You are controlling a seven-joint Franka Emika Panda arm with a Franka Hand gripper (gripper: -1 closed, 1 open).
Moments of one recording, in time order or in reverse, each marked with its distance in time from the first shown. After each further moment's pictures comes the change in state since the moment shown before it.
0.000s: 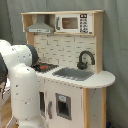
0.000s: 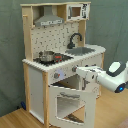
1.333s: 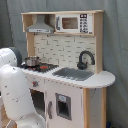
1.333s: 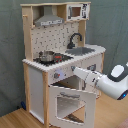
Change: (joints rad) arm 0.046 -0.197 0.052 0.260 -0.042 0.074 0.165
